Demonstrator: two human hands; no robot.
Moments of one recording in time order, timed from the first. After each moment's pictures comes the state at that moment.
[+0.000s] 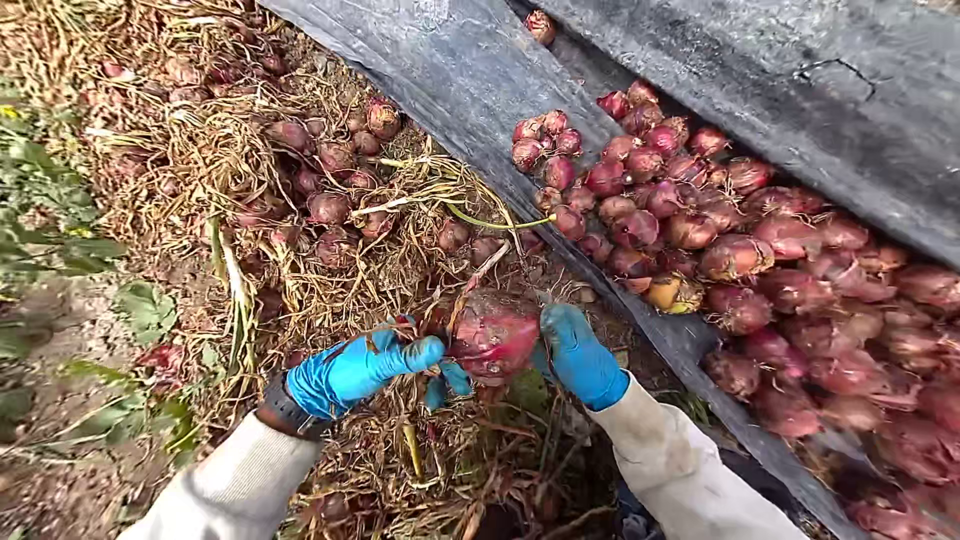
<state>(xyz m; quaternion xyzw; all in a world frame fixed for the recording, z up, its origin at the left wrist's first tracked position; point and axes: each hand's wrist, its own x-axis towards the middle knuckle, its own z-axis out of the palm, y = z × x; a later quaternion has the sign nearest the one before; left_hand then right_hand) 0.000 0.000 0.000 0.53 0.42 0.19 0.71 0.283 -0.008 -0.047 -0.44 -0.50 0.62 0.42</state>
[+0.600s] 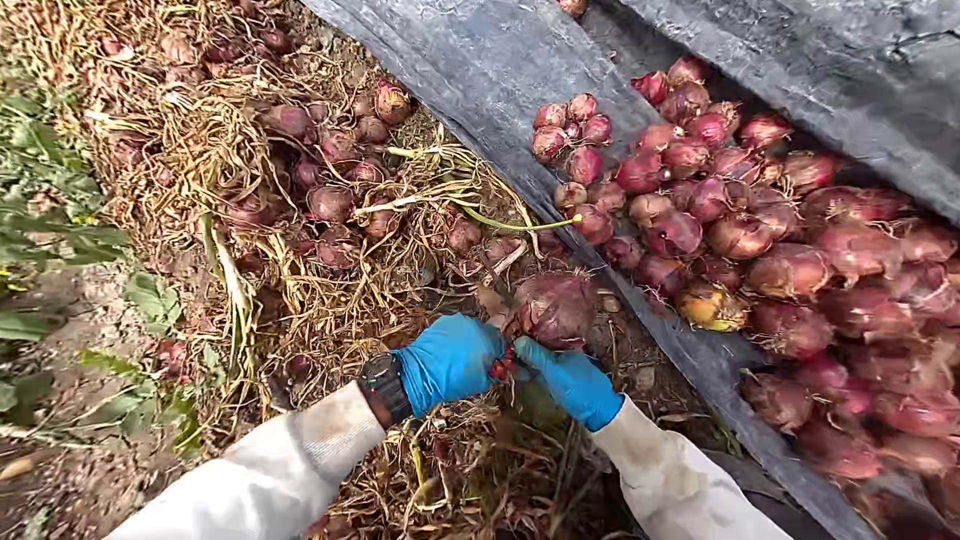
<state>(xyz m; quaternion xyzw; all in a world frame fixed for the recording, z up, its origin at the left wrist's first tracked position) 0.064 0.049 -0.055 0.85 0.39 -0.15 0.30 0.261 0.003 -0.107 -0.48 -0.39 0.70 0.36</state>
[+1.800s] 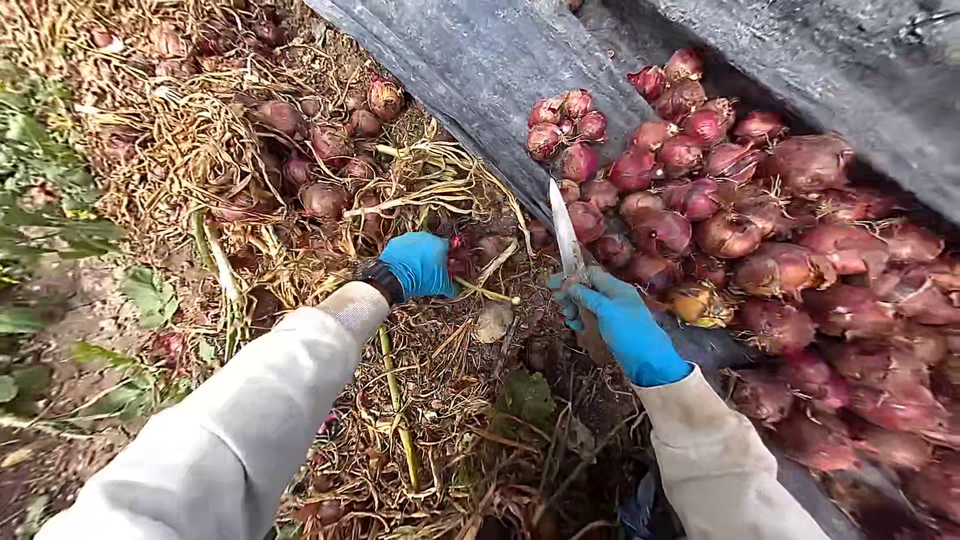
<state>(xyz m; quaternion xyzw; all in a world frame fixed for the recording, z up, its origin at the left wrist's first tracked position) 0.035 0.154 -0.079 0.74 0.60 -0.23 0.19 0.330 0.055 -0.073 -0.59 -0.41 0.62 0.31</state>
